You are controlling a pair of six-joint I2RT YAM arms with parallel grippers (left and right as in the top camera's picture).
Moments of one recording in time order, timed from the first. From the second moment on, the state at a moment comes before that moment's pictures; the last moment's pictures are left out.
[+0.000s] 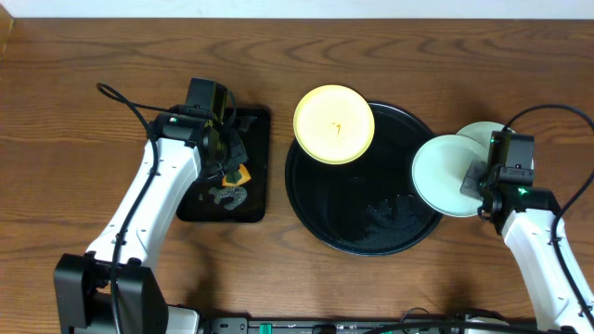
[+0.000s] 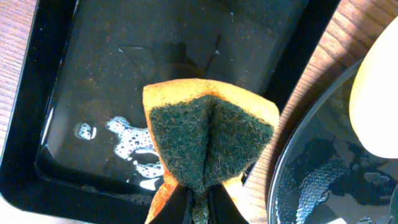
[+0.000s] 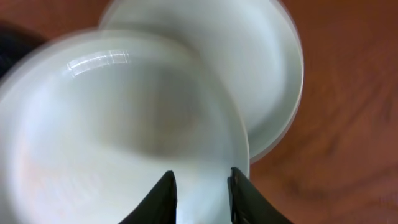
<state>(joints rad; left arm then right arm) -0.17 1.57 1.20 -0.95 0.07 -0.56 -0.09 1.28 0.75 -0.55 0.25 0.26</state>
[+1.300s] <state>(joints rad) -0.17 1.57 1.20 -0.95 0.07 -0.56 0.13 1.43 0.75 -0.56 -0.25 0.09</state>
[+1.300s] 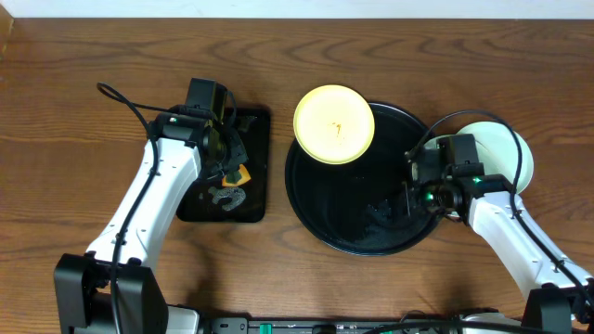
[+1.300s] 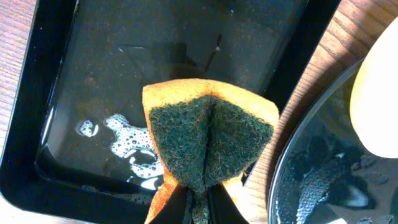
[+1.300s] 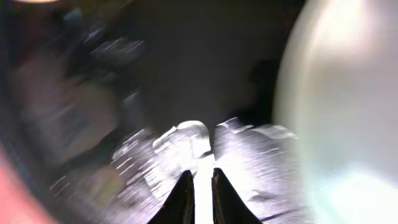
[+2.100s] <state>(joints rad) -0.17 1.57 1.20 -0.96 0.07 -0.56 0.15 1.41 0.76 -0.33 -0.28 0.13</state>
